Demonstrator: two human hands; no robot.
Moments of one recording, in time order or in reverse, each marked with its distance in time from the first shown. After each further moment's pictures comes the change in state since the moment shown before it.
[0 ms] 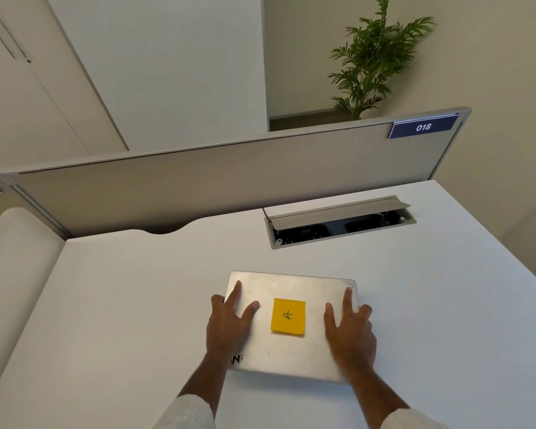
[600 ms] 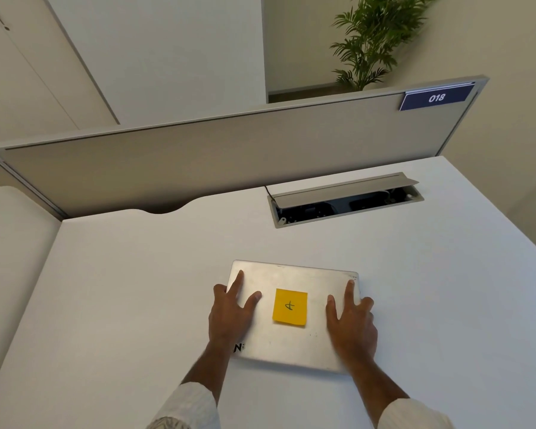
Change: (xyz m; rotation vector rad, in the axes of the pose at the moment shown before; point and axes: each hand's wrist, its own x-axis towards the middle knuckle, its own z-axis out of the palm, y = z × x) left_hand -0.002 -0.032 0.011 0.027 -0.033 0.005; right_hand -0.023 0.002 0.026 -0.015 -0.037 0.043
